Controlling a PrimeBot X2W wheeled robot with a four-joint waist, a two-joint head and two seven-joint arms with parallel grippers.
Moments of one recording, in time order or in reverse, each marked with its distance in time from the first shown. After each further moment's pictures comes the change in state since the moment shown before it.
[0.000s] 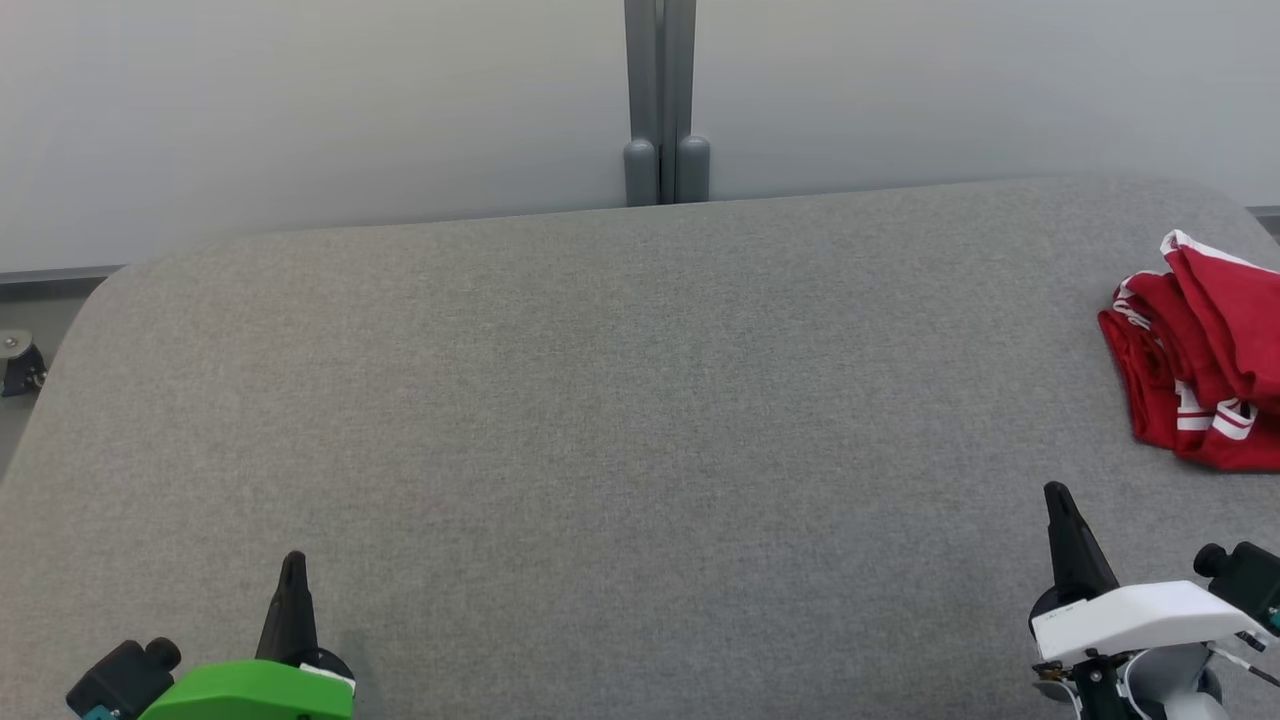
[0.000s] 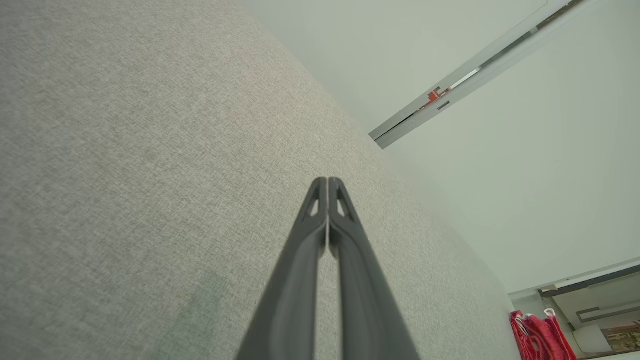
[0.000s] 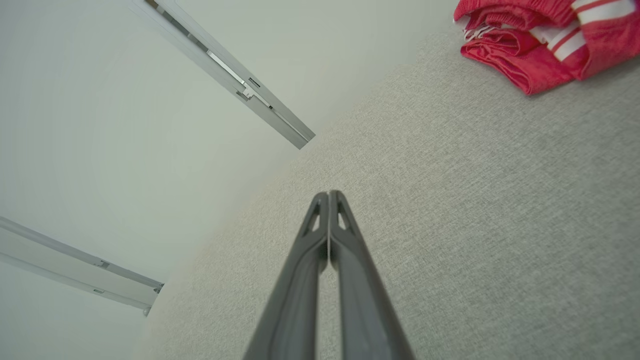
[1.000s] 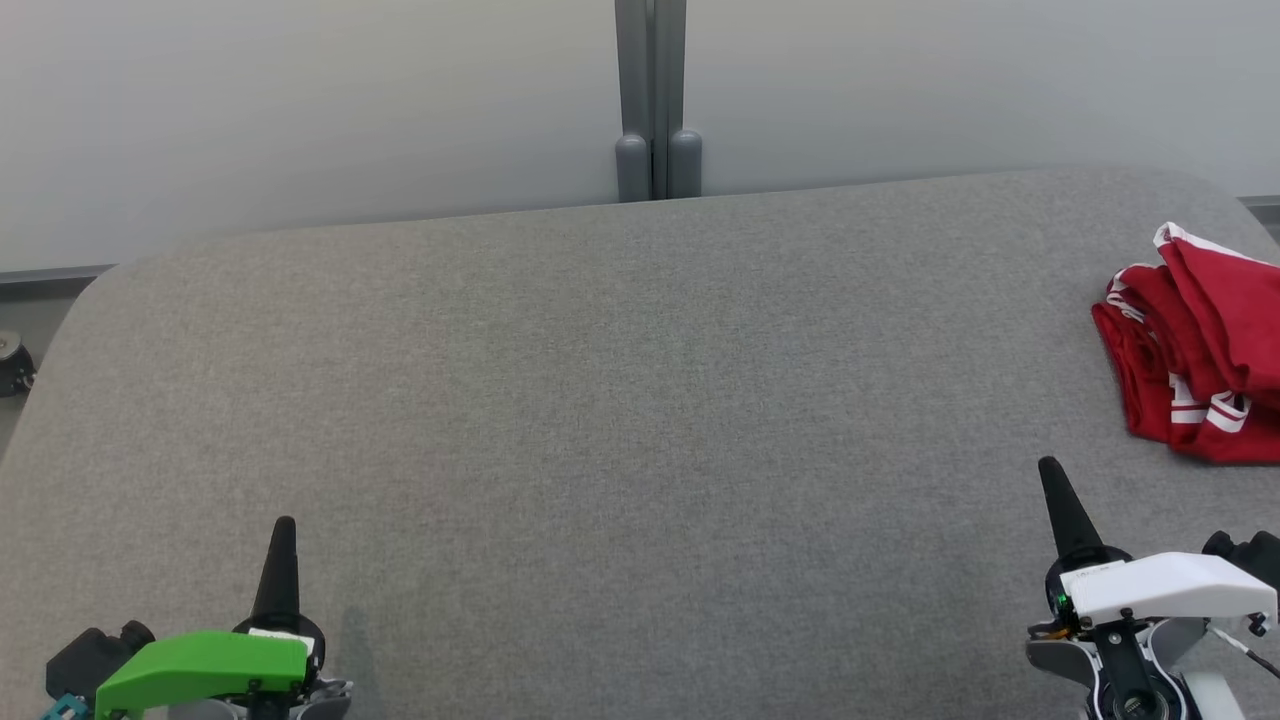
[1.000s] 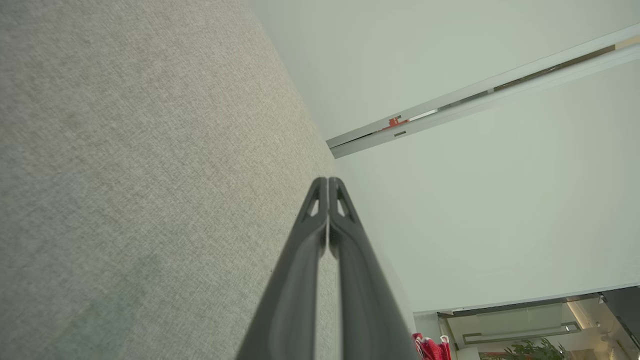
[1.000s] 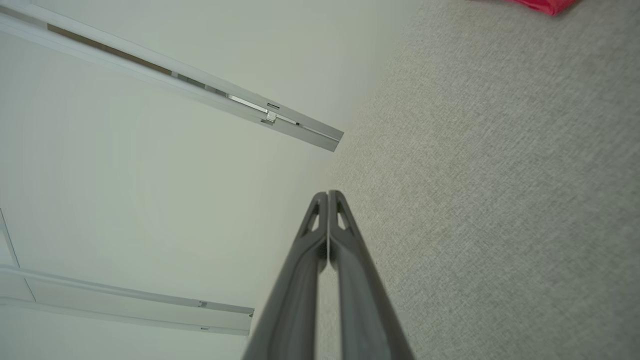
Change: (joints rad) left arm -0.047 0.000 0.031 -0.022 -0.315 -0.011 0.087; right arm -0.053 0.008 -0.020 0.010 0.360 -0.001 0.086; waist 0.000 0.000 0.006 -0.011
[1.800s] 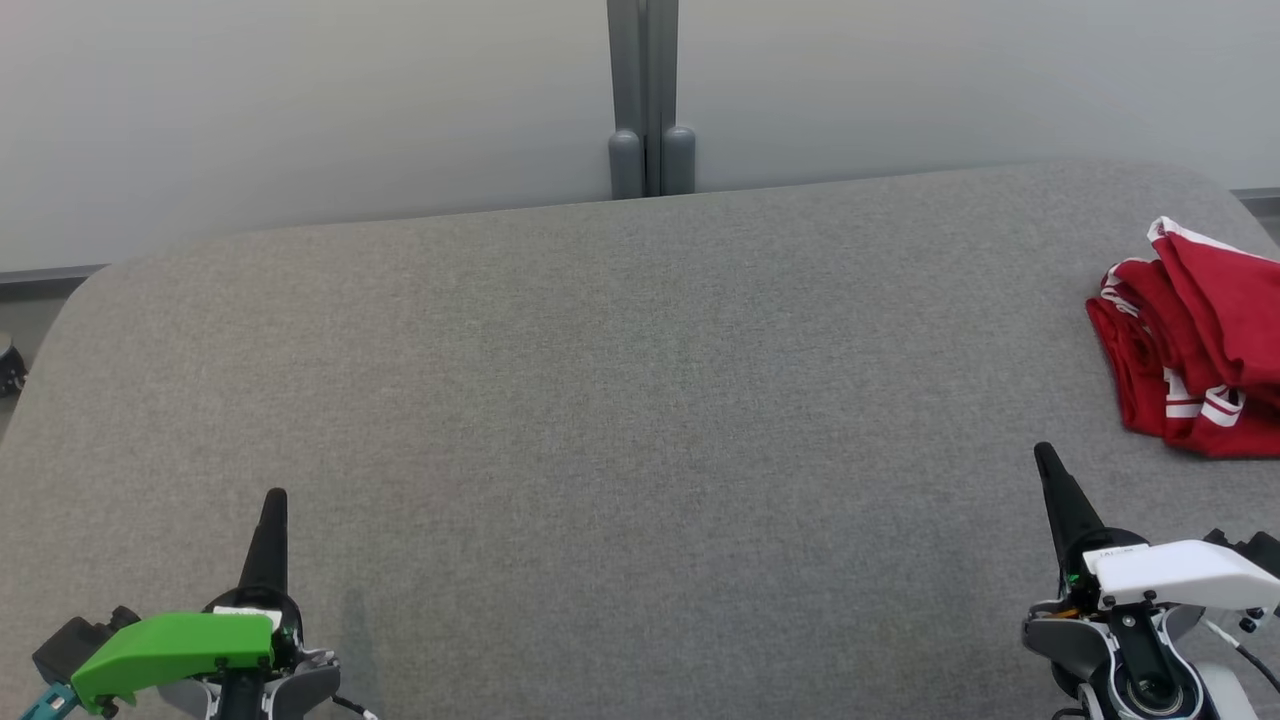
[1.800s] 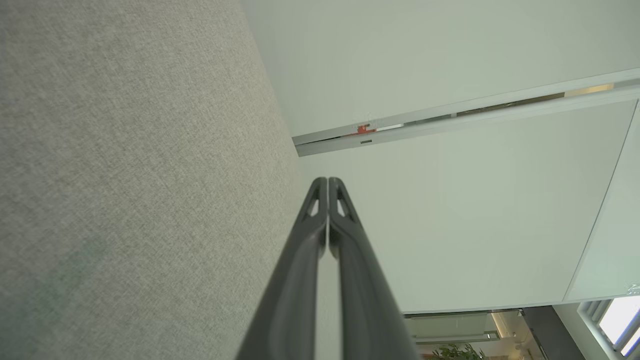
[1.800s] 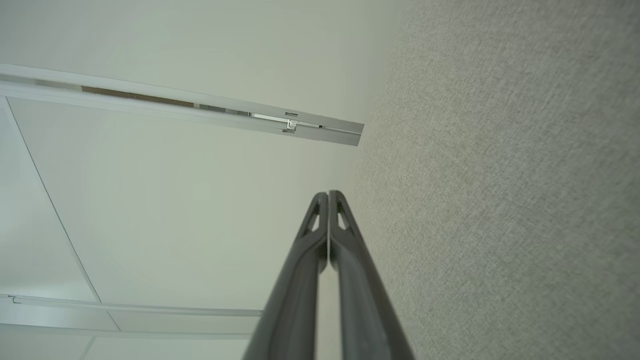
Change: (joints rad) left arm -0.033 0.001 0.021 -0.014 -0.196 -0.005 0.054; right arm -0.026 0.004 -0.013 0.007 0.223 -0.001 0.054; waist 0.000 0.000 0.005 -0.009
